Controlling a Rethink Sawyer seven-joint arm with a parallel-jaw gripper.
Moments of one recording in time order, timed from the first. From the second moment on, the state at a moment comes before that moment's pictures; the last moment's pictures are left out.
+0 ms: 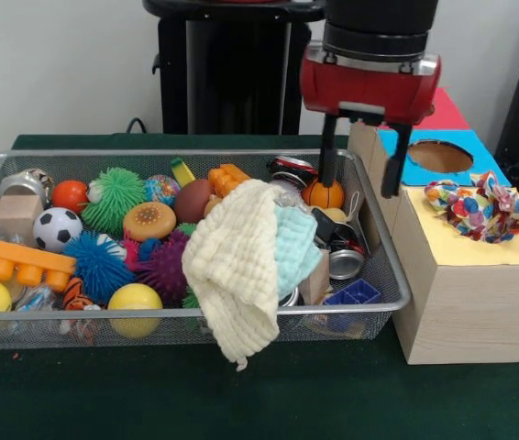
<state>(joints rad) -0.07 -0.60 -0.14 1.32 0.15 0.73 1.84</state>
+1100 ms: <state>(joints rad) -0.37 -0.79 -0.09 1.74 -0.24 0.35 1.84</state>
